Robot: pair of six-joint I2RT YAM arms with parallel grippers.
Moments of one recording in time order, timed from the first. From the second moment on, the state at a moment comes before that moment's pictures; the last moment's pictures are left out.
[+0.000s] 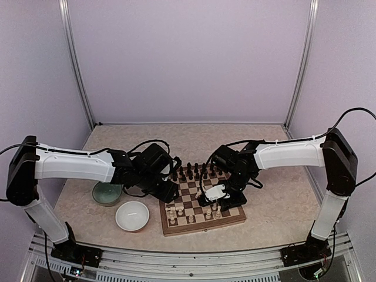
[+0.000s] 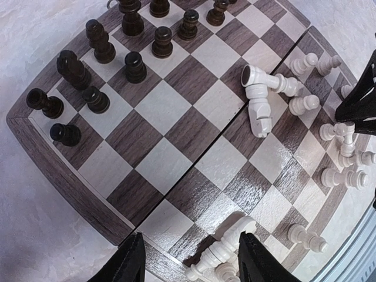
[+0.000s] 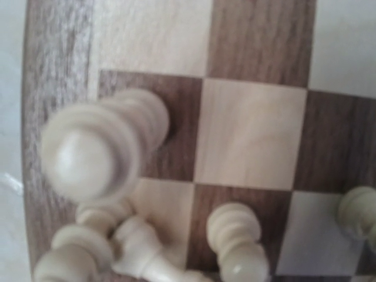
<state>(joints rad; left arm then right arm) -0.98 1.63 1.06 -0.43 -0.05 -0.37 0.87 1.80 1.21 -0.83 -0.21 -0.99</state>
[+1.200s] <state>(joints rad) -0.98 1.66 1.05 -0.39 -0.03 -0.37 0.87 1.80 1.24 -0.84 -0.25 -0.97</state>
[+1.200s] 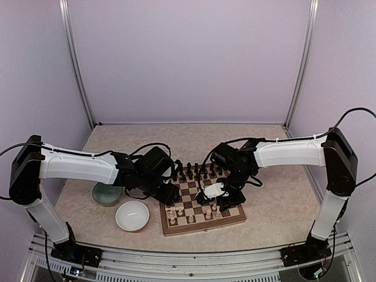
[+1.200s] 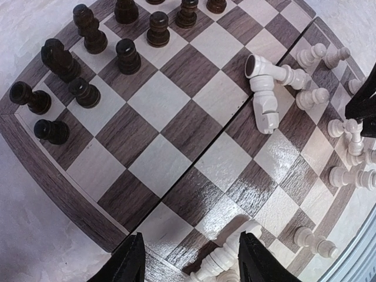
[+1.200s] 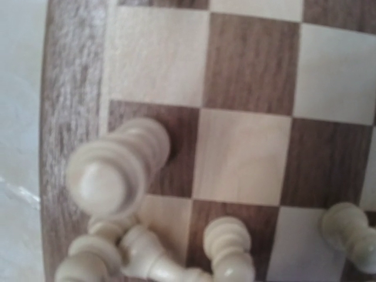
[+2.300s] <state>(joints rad) -1.28 1.66 1.20 -0.37 -0.17 -0.35 0.70 1.51 1.15 -0.76 -0.31 -0.85</state>
